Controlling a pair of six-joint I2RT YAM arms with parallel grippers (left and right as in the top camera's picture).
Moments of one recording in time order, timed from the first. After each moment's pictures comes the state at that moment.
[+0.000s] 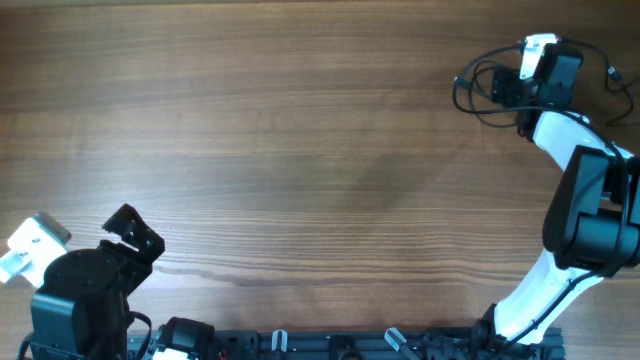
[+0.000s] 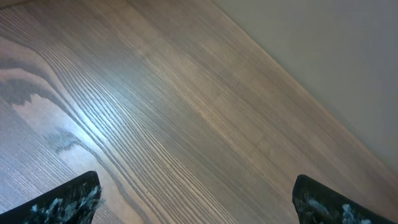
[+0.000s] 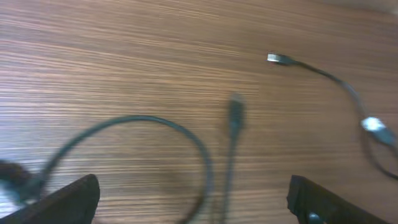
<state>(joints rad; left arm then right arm) -0.25 0.64 1.29 -1.39 -0.53 -0.87 -0.22 2.02 1.22 0.10 0.05 -0.25</state>
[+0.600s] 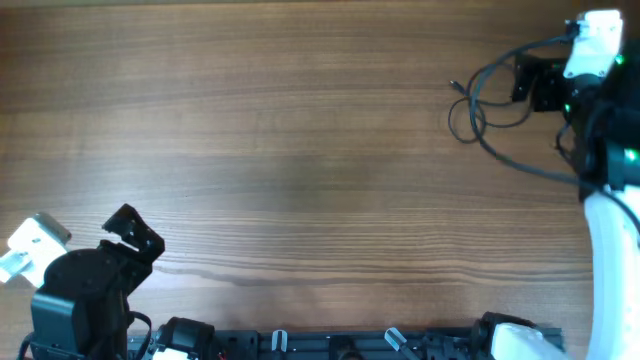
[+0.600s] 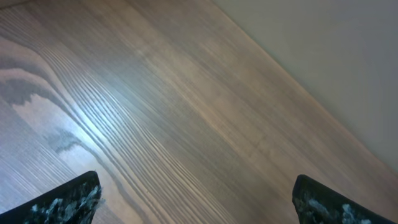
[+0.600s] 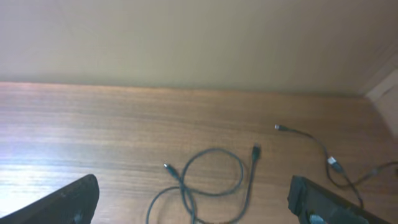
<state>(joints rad) -0.25 0.64 1.29 -1.39 -0.53 -0.87 -0.21 1.25 1.23 -0.43 -0.18 -0.15</state>
